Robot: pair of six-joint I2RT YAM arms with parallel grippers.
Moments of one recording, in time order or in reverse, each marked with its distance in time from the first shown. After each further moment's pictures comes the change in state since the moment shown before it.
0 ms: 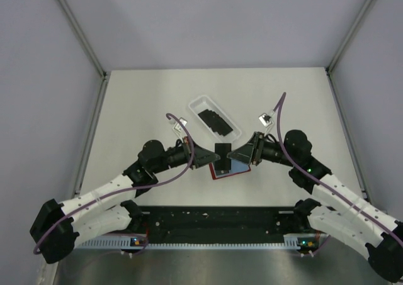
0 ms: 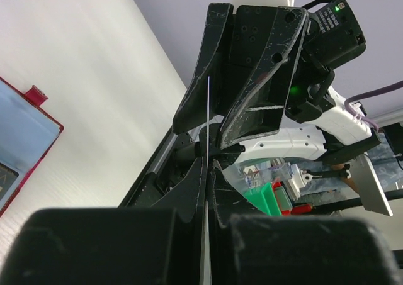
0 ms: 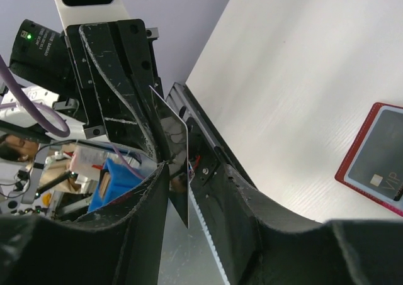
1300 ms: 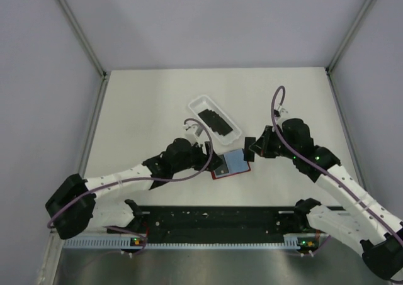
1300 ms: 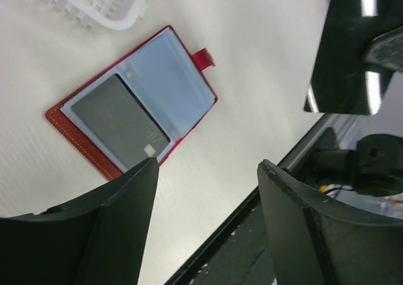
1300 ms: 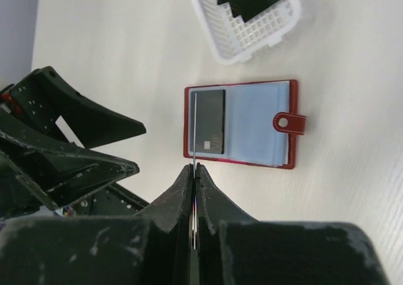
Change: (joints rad) left arm -0.069 0.218 0.069 -0.267 -0.321 0.231; right arm -0.073 0.063 0.235 -0.584 0.403 -0.264
